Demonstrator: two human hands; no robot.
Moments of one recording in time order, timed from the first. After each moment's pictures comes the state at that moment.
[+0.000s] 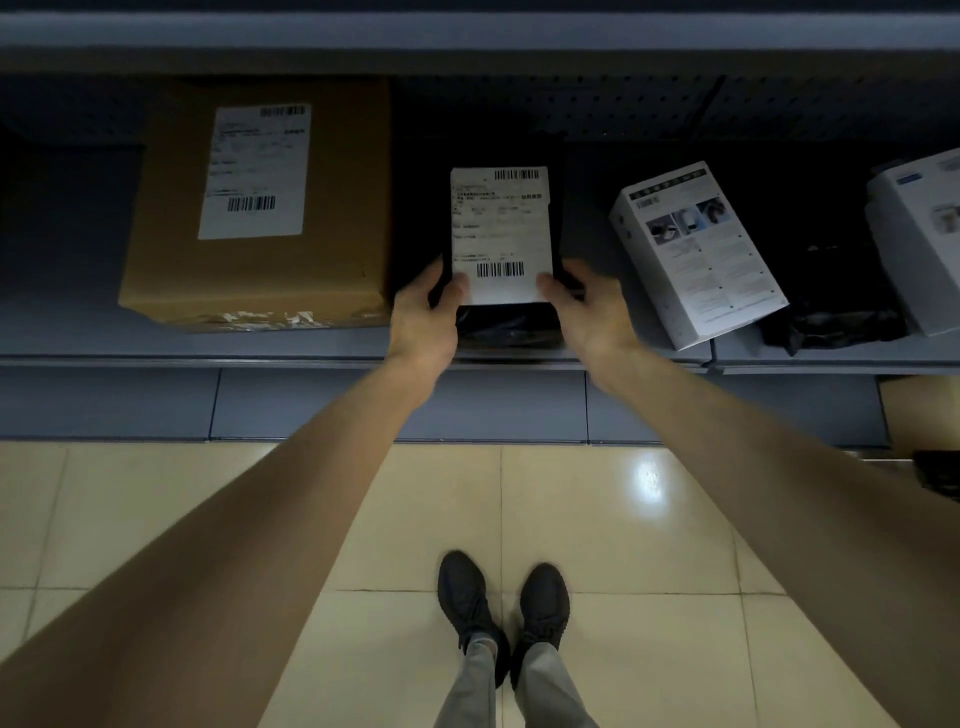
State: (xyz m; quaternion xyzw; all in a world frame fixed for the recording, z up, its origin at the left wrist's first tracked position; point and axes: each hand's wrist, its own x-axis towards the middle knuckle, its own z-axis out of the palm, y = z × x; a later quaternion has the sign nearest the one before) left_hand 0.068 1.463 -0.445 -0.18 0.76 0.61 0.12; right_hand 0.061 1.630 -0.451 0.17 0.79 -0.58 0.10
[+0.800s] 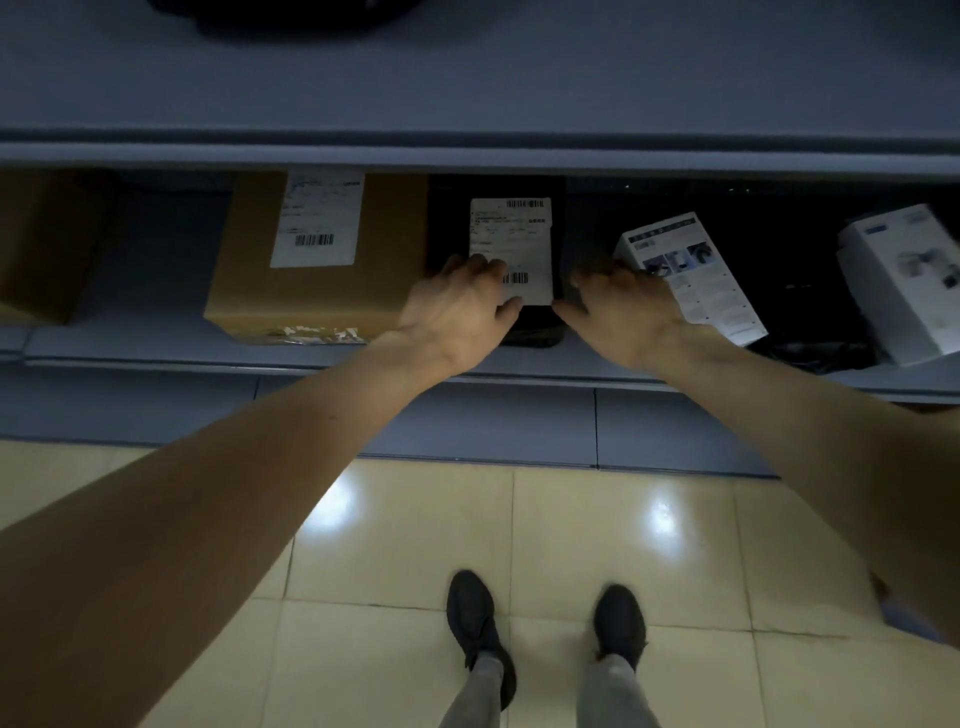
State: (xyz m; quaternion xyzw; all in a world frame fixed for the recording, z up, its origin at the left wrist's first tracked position) left_hand 0.066 1.468 -0.347 0.13 0.98 0.06 0.11; right_hand 0.055 1.656 -0.376 -0.13 0.99 -0.06 0.09
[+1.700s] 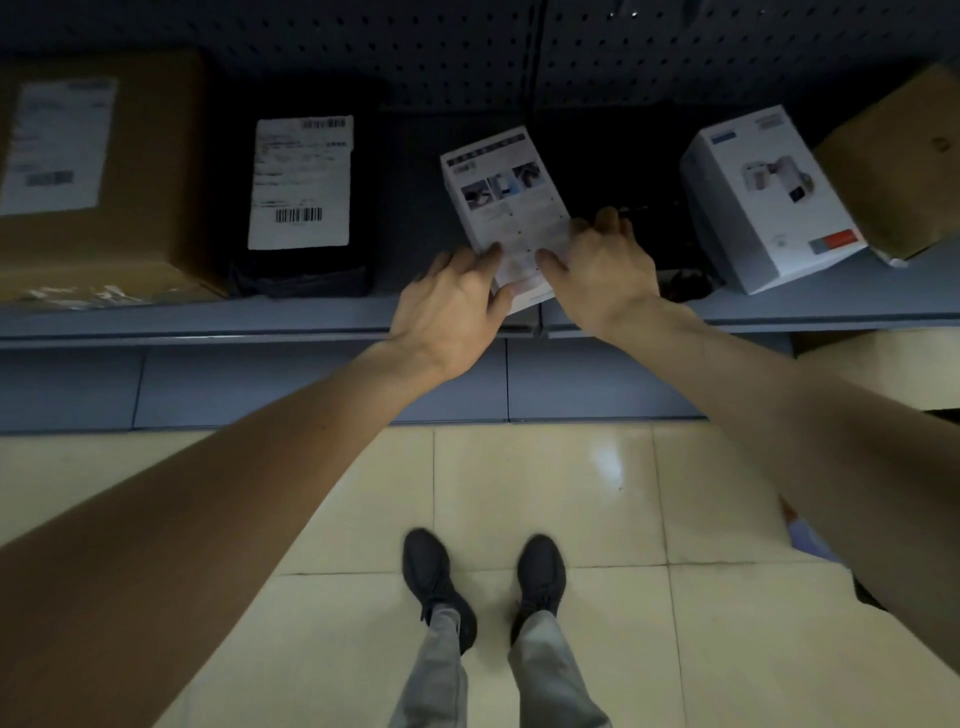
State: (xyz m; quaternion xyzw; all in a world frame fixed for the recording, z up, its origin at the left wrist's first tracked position) left_hand 0.097 1.655 -0.422 0.14 0.97 0.12 0.13; right_hand 0.077 1.819 -0.413 0.02 0.99 -0.11 0.11
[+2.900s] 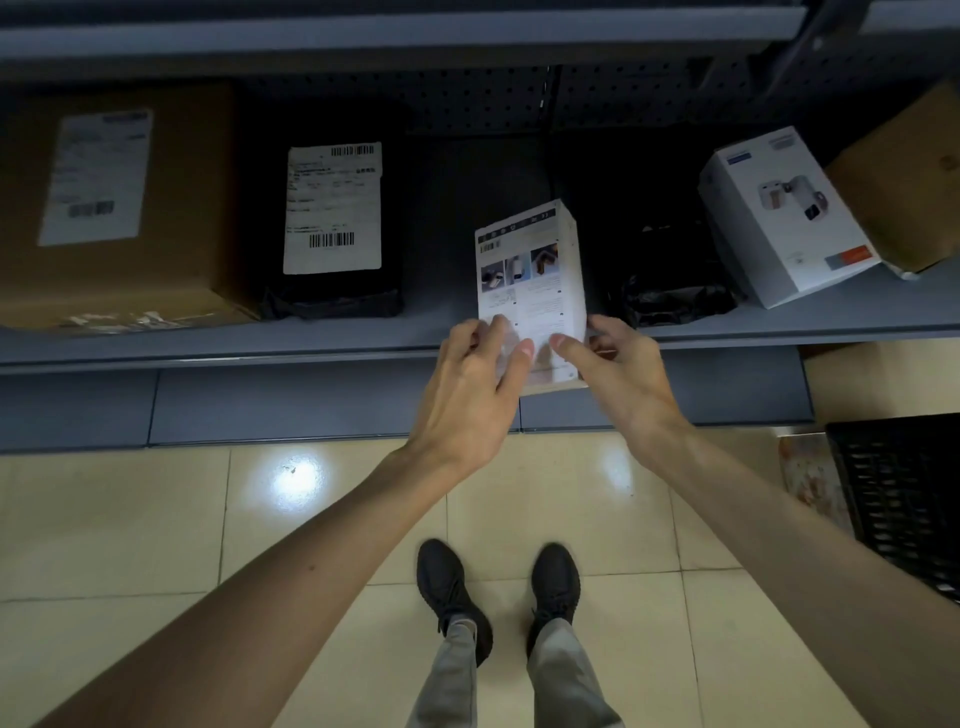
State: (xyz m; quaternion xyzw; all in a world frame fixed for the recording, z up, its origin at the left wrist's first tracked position) left_hand 0.158 1.635 -0.421 0.03 0.91 0.37 0.18; right_hand 0.154 1.798 -0.416 0.25 0.77 -0.58 0.13
